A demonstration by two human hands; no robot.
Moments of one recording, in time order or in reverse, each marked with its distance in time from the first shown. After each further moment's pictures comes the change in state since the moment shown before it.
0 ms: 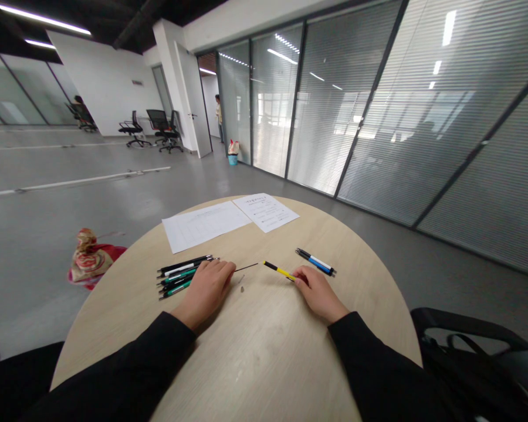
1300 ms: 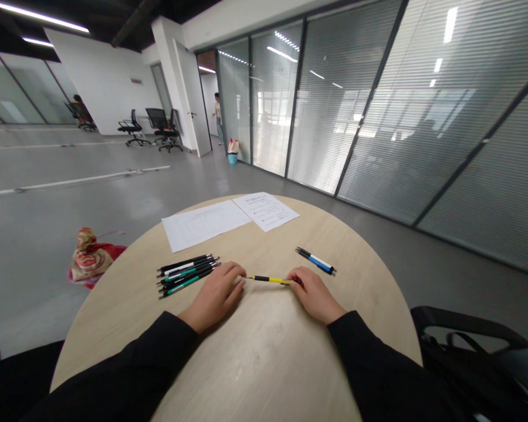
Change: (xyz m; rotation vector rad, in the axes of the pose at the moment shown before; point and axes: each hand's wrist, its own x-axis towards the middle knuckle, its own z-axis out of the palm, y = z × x) left_hand -0.003 0.018 0.004 -0.403 0.025 0.017; right_hand -0.004 -0.016 0.001 -0.004 -0.050 -0.101
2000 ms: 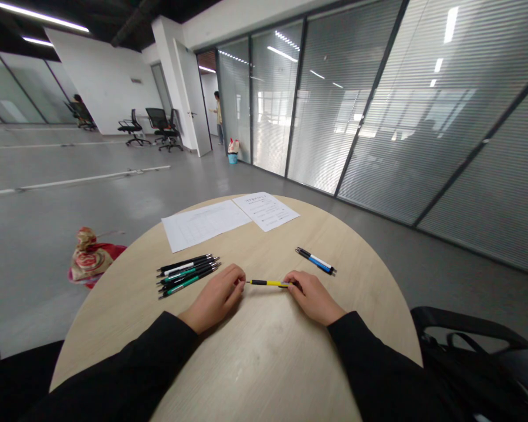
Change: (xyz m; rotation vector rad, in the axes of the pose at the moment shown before) left_hand 0.001 0.004 0.000 -0.102 -0.032 -0.009; right_hand -0.002 -0.002 0.001 -0.016 -0.066 -0.018
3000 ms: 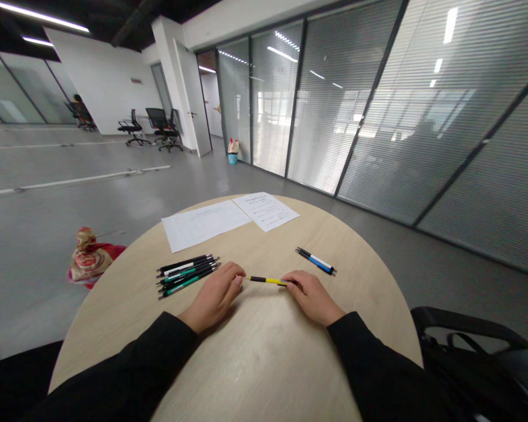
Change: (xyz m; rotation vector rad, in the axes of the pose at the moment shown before) left_hand 0.000 0.000 -0.003 -0.036 0.055 -0.034; right_hand 0.001 -0.004 -0.001 0.075 0.028 -0.035
